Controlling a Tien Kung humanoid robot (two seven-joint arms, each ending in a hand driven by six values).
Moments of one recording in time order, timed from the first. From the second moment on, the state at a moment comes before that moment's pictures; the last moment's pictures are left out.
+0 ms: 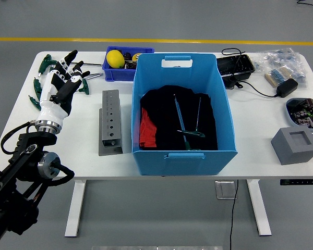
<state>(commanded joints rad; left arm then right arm) -0.30 0.15 -1.17 -1.27 0.61 0.22 -0.27 0.06 -0.15 0.39 0.18 -0.29 -0.05 -0.18</state>
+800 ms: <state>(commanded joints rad) -0.29 0.13 -1.24 -1.28 -0.04 0.18 -0.23 0.09 -0.17 0.35 0.18 -0.27 -0.05 -0.16</state>
